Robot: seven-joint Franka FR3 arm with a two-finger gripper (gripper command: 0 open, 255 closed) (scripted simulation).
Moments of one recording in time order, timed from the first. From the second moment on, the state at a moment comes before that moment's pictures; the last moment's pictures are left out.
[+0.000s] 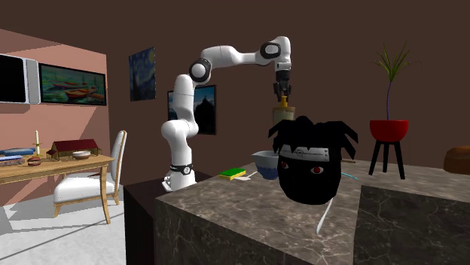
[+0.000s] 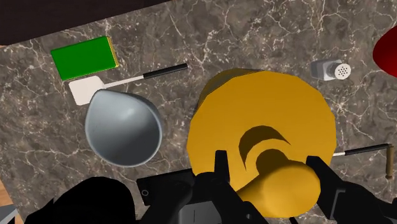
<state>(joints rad) 0.46 0.11 0.46 -1.36 -0.02 1.50 0.97</state>
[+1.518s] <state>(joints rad) 0.44 0.03 0.45 -1.76 0.01 1.83 0.94</state>
